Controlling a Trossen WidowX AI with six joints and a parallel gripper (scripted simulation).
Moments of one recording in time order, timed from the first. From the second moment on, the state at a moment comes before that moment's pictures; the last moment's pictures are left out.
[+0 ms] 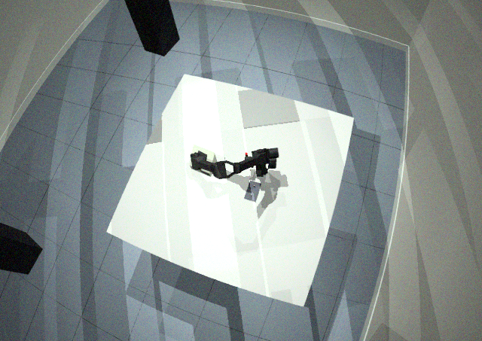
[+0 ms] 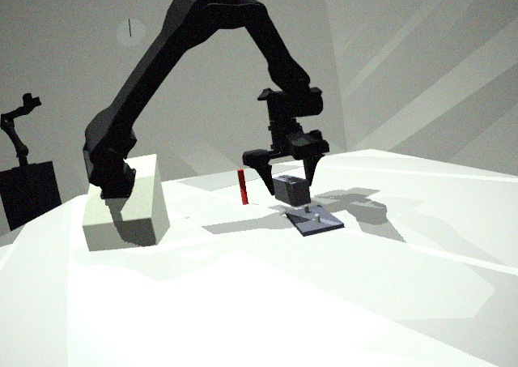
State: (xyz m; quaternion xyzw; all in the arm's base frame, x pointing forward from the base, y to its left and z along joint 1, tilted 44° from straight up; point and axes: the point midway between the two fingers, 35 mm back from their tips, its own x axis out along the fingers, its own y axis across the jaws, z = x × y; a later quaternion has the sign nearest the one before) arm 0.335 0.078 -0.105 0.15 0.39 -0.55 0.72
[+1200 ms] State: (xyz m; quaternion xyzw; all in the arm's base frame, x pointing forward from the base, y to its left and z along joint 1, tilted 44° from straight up) arm 0.336 0.076 -0.107 0.15 0.39 -0.56 0.72
